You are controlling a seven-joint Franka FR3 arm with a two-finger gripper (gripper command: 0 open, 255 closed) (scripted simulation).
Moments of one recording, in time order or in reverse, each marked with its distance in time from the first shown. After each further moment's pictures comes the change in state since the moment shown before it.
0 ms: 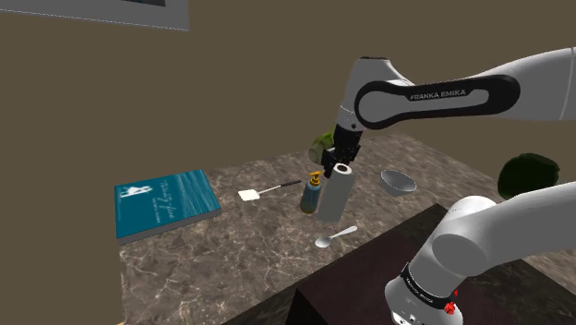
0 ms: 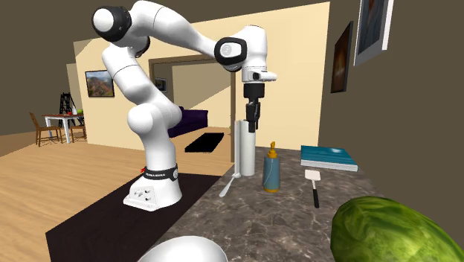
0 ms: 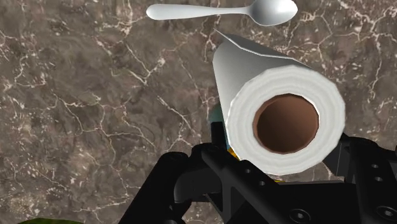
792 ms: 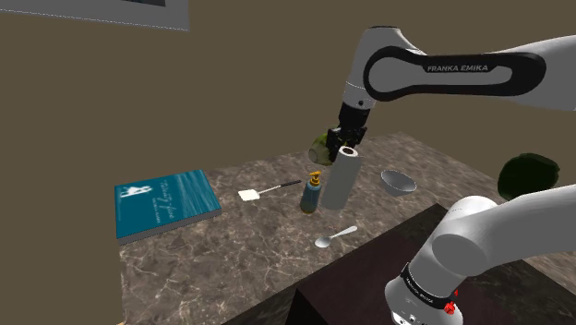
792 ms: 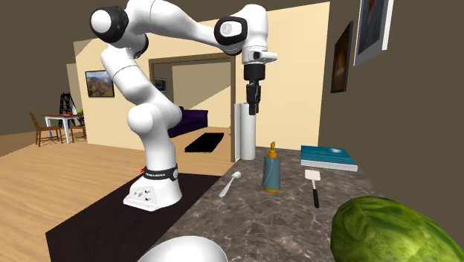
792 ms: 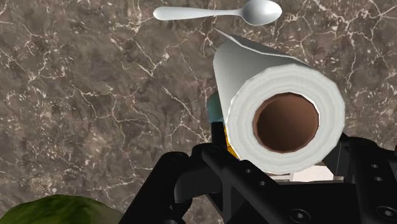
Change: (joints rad) arm -0.001 -0.026 -0.006 0.144 -0.006 -0.169 0.006
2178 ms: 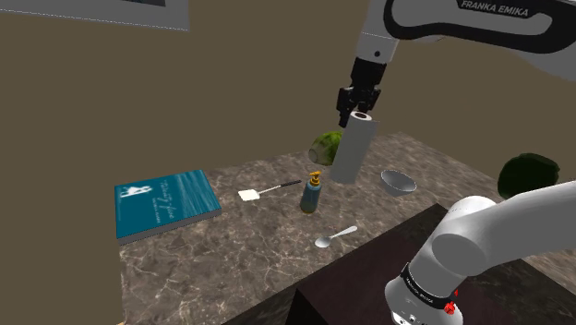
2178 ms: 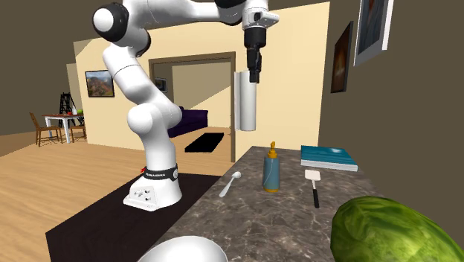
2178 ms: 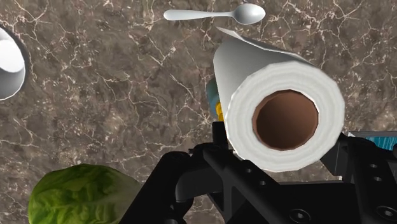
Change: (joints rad) arm -0.006 0.035 -0.012 0.310 -0.012 -0.275 0.005
